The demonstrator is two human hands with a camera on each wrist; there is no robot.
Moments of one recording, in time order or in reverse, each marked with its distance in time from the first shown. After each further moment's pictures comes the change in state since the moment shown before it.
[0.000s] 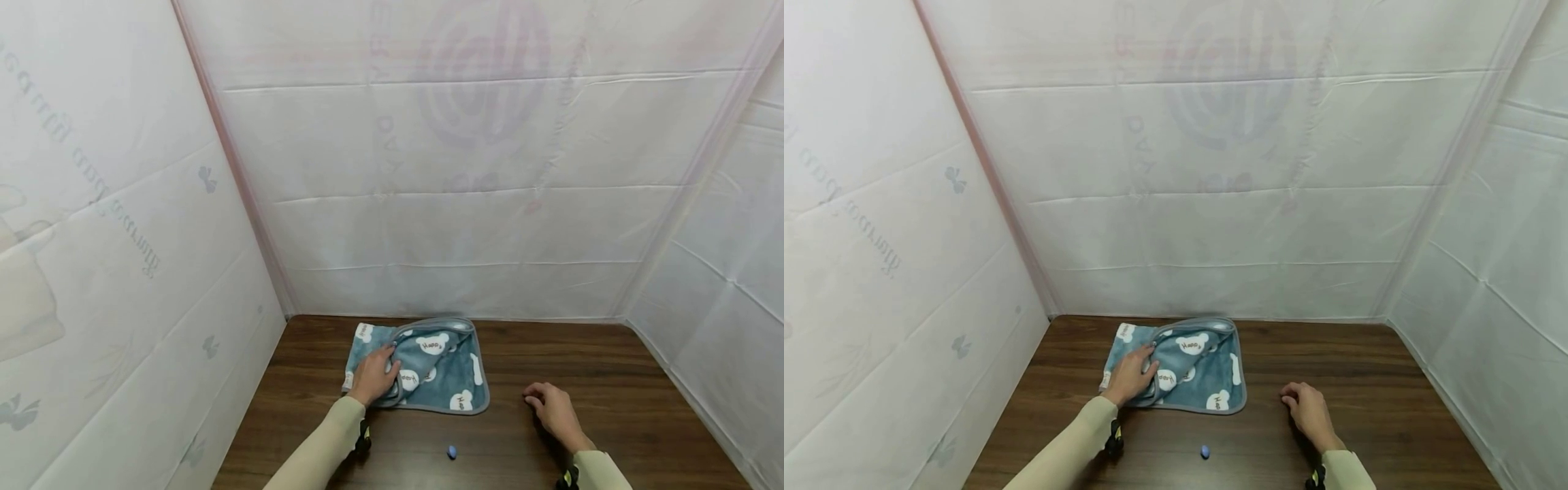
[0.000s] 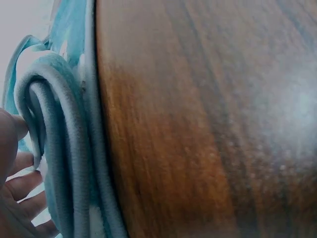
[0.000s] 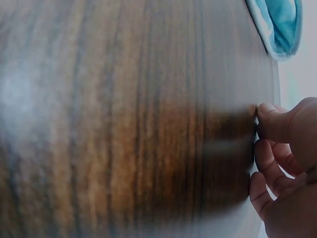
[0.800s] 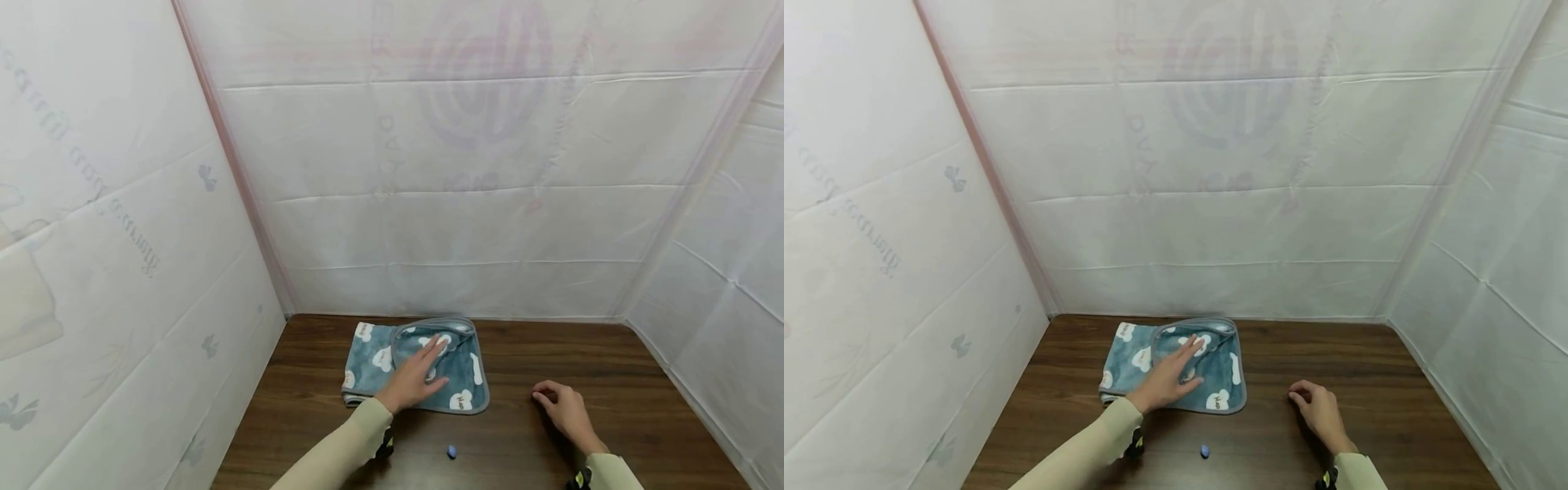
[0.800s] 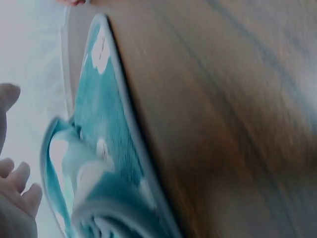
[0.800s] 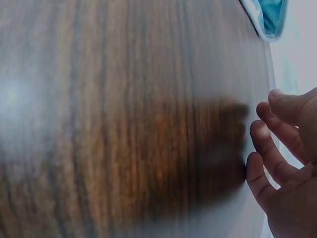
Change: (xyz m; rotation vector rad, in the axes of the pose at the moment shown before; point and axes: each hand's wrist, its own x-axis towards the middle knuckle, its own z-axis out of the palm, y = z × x) left_hand 0.008 0.072 0.013 -0.082 -0.148 0.363; right_hand -0.003 0.014 -0.012 0.073 0.107 -0.021
